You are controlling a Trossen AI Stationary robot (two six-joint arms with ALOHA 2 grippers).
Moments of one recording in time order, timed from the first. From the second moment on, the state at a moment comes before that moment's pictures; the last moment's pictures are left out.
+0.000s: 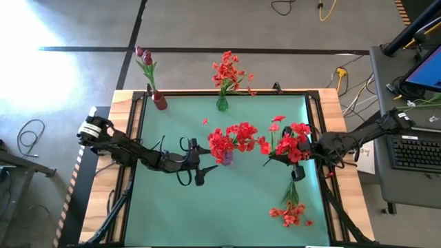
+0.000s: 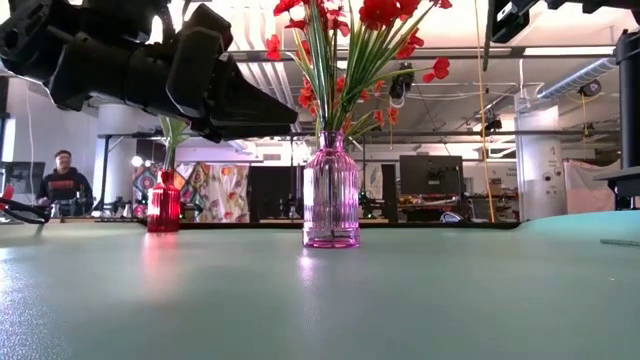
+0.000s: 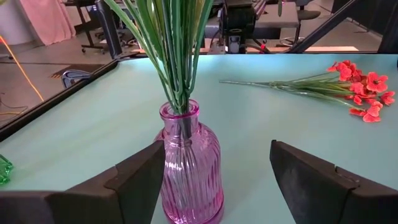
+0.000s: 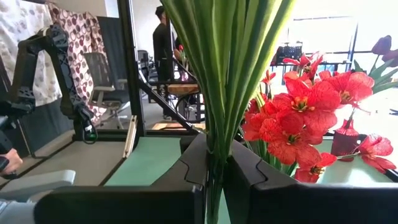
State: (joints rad) left arm -0.27 1.59 0.48 0.89 -0.49 -0.06; right arm 0.31 0.74 0.40 0.42 0.18 0.03
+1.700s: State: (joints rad) left arm -0.27 1.59 0.50 0.89 -0.49 -0.02; right arm 0.29 1.60 0.63 1.23 0.53 -0.27
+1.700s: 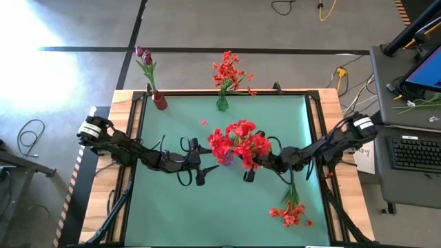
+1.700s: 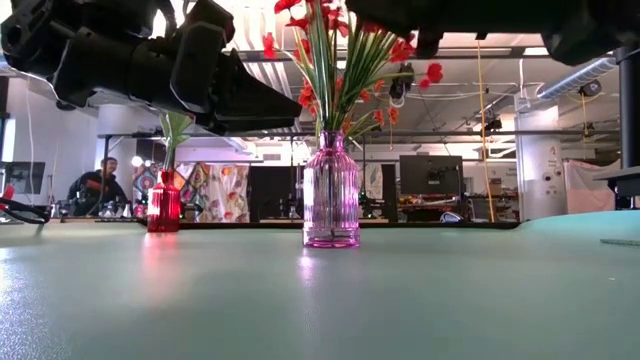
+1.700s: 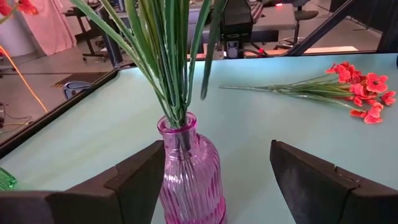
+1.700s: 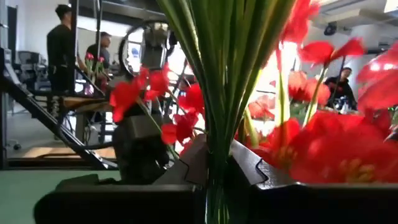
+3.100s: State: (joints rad) left arm -0.27 1.67 0.49 0.98 -0.49 -0.02; right arm 0.28 1.66 0.67 1.06 0.68 -0.11
